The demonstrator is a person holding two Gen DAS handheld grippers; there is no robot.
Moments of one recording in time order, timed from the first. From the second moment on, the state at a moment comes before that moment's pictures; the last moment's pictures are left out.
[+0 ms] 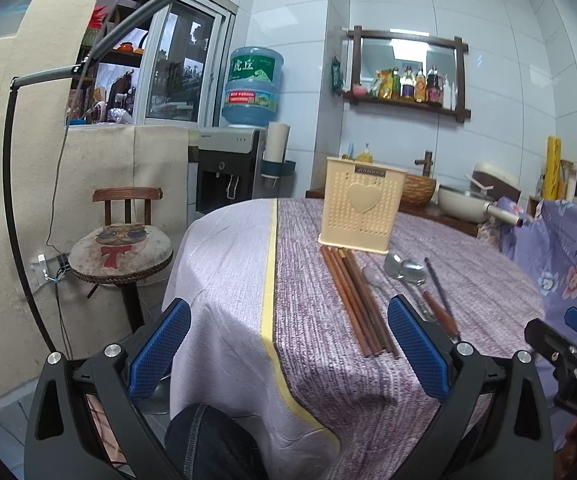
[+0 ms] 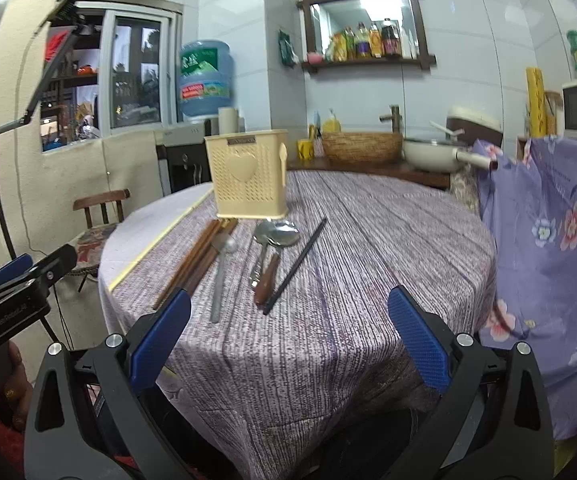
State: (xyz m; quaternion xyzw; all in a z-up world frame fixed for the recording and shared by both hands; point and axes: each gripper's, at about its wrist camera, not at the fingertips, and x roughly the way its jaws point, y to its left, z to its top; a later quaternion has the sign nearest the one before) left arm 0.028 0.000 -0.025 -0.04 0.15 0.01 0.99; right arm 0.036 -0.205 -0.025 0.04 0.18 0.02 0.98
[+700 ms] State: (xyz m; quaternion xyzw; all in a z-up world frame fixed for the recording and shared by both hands) left arm 0.169 0.019 -0.004 -0.04 0.34 -0.01 0.94; right arm 0.199 -0.259 -0.022 0.09 0.37 0.01 0.93
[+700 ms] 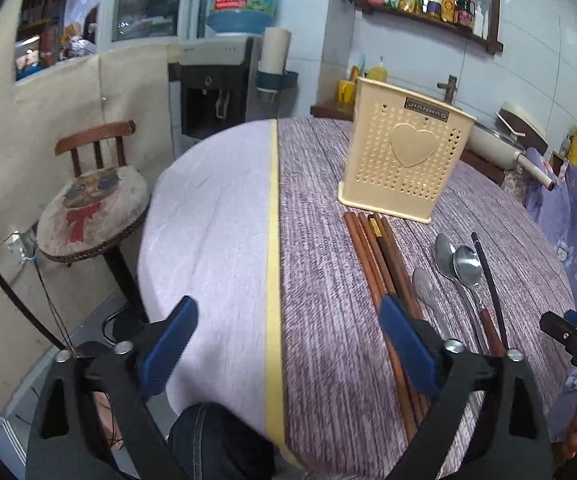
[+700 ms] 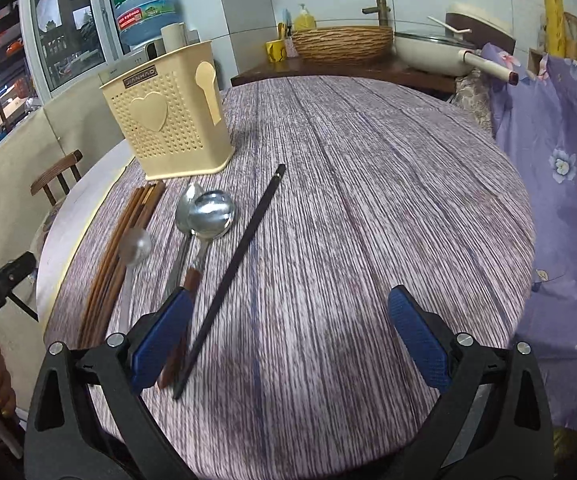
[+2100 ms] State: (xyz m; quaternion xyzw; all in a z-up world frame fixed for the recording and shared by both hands) left arm 0.269 -0.010 -0.031 -0.03 0.45 -0.03 0.89; right arm 0.288 -0.238 -0.030 0.07 0.42 -0.01 0.90
